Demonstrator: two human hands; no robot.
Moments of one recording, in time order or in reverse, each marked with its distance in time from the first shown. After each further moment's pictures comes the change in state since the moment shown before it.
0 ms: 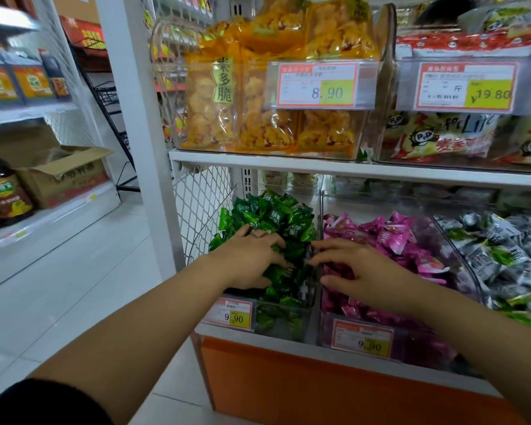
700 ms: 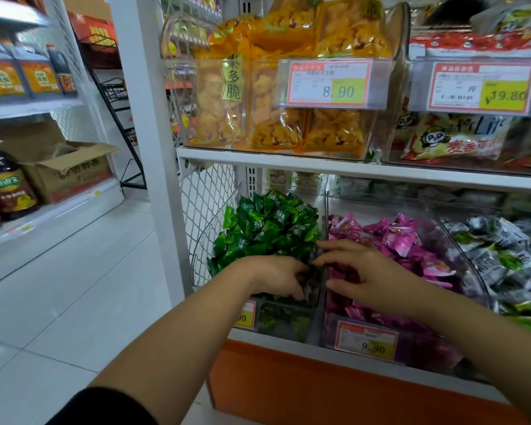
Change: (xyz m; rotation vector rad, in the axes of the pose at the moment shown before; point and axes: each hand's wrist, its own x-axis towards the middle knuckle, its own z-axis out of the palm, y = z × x) left_hand 0.019 0.036 0.003 -0.893 -0.343 -0.217; right_hand -0.001 0.002 0.003 0.005 -0.010 -0.009
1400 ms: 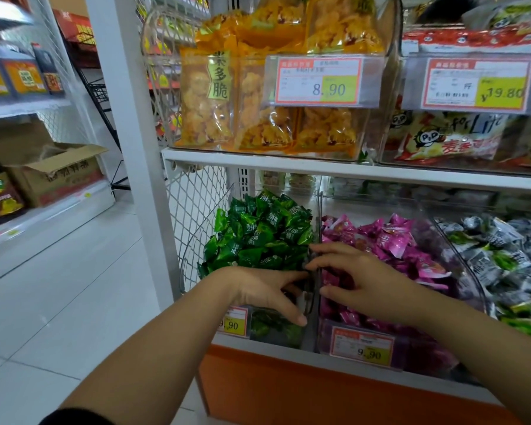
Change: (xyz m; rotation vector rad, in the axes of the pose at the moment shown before) left_hand 0.002 -0.020 0.002 -0.145 -0.201 0.088; right_hand 0.001 0.006 0.003 0.039 -0.004 -0.015
